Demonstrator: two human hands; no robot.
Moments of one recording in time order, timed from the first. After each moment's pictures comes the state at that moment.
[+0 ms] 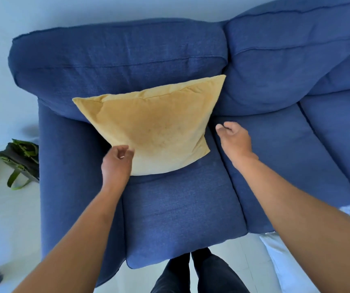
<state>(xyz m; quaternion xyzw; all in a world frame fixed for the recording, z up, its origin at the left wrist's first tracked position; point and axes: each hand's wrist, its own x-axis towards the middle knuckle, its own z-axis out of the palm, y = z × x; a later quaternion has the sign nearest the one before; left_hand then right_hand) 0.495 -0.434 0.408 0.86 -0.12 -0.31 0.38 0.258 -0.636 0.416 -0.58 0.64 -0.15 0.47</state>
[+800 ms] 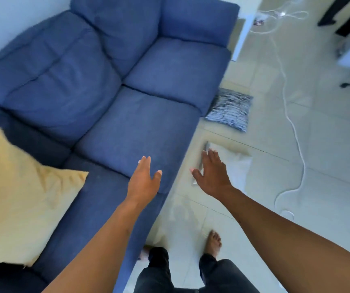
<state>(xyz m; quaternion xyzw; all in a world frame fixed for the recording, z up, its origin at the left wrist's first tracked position) 0.027 -0.453 0.427 0.62 -0.67 -0.40 0.07 -0.190 -0.393 0.403 -0.51 0.81 -0.07 0.29</state>
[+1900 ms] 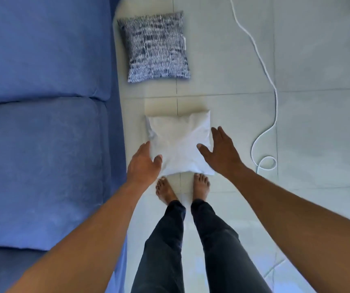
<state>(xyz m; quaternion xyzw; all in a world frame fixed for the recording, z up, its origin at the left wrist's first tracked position) -0.377 -0.553 0.185 0.51 -0.73 -0.40 -0.21 -0.549 -0.398 0.163 -0.22 0.88 -0.12 0.40</state>
